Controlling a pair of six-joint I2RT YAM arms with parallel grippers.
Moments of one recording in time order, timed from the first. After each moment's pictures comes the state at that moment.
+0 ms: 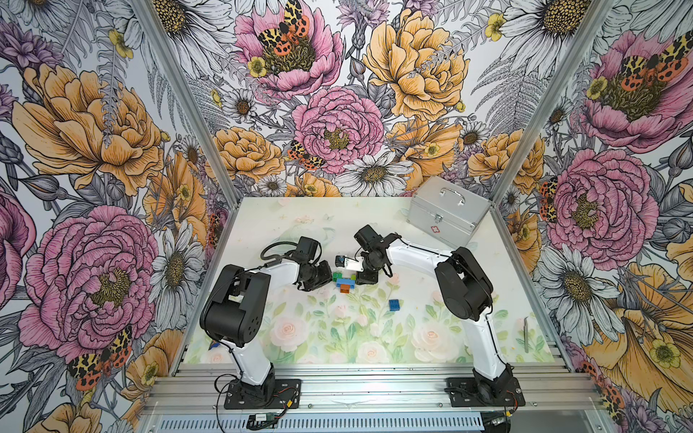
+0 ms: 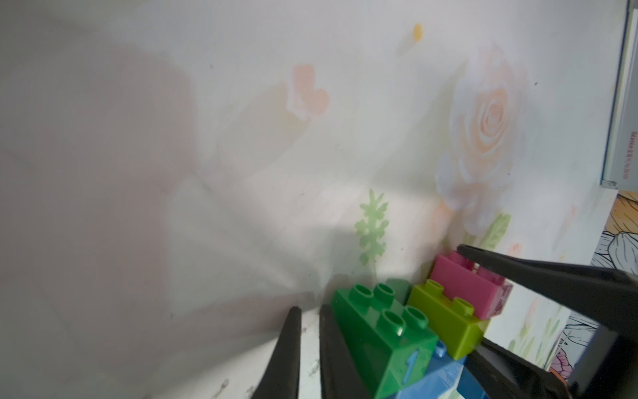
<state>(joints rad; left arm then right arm) -0.30 1.74 0.92 -0.32 0.31 -0.68 0.68 2.18 1.64 -0.70 -0.24 -0.79</state>
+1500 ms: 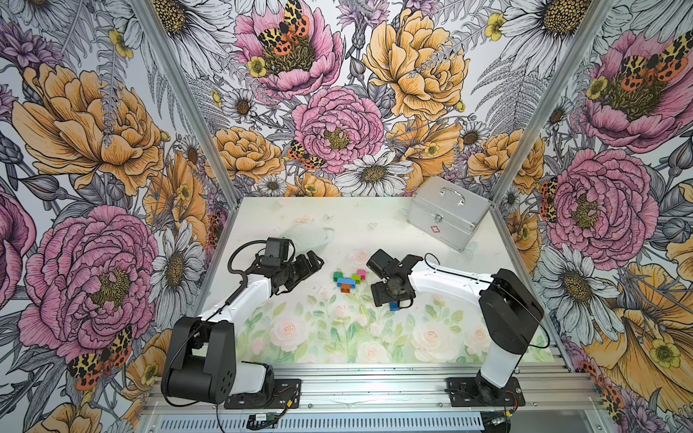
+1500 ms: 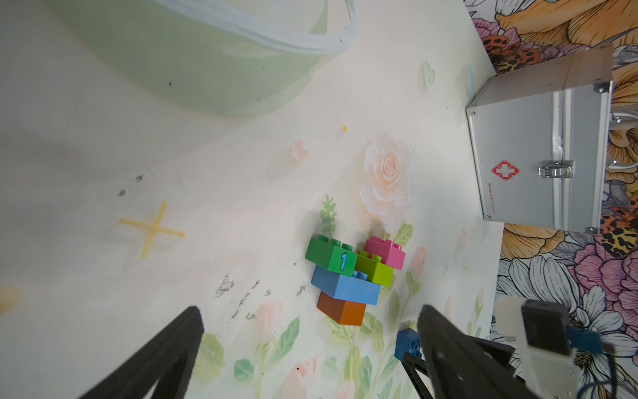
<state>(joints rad) -0.15 1.35 0.78 -0.35 0.35 -0.70 0.78 1.78 1.20 -0.81 0.11 0.58</state>
